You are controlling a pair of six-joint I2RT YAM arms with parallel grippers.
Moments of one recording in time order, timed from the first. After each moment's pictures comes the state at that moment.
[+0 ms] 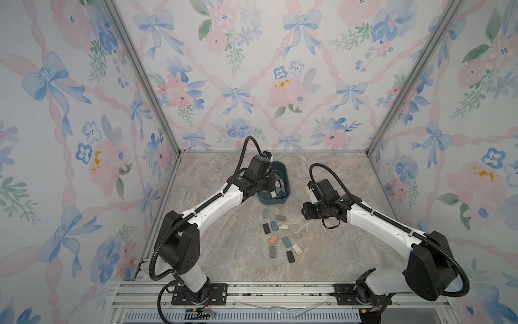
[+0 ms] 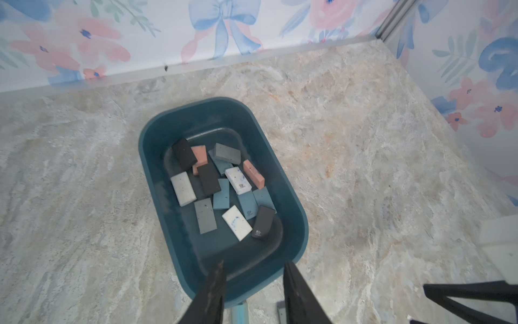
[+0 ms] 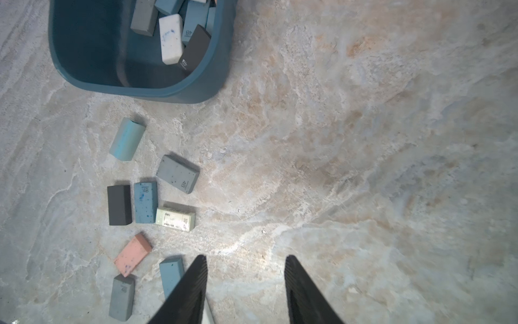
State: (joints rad) left arm -0.62 1.60 1.30 -0.38 -0.08 -0.27; right arm 0.58 1.41 1.00 -0.65 0.00 0.39
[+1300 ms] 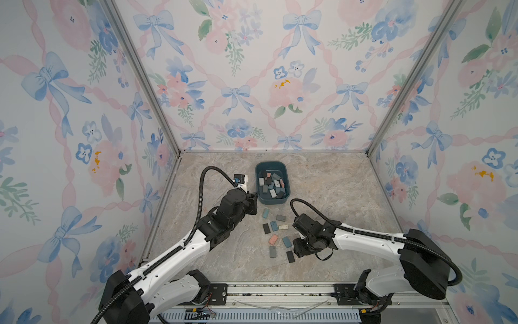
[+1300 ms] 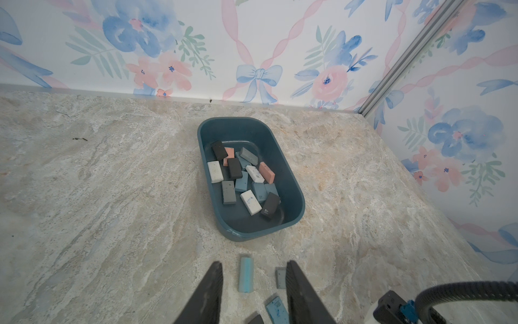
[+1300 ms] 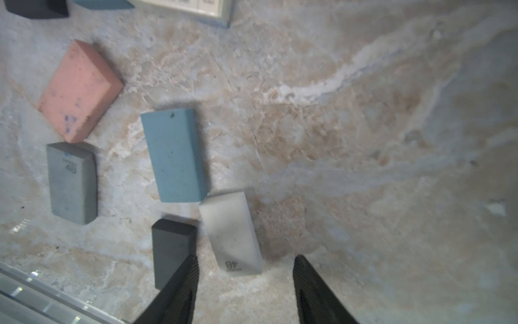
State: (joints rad) left arm -0.69 1.05 0.77 -0.14 -0.27 -0.42; right arm 0.92 1.43 0.74 -0.62 -0.04 0.60
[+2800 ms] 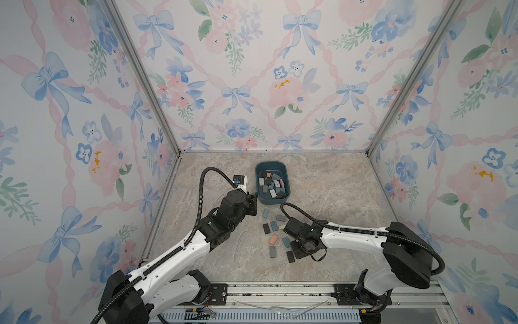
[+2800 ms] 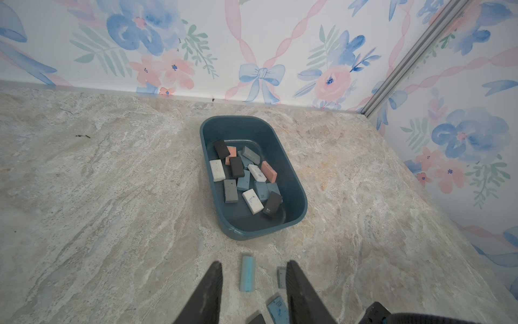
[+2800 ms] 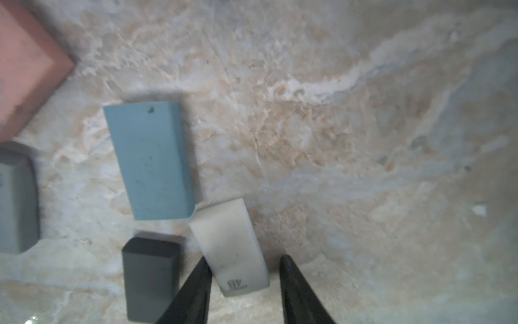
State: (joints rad) left arm -0.69 1.04 0.76 -0.13 -0.28 -0.43; right arm 1.00 1.56 0.84 -0.71 0.08 0.61
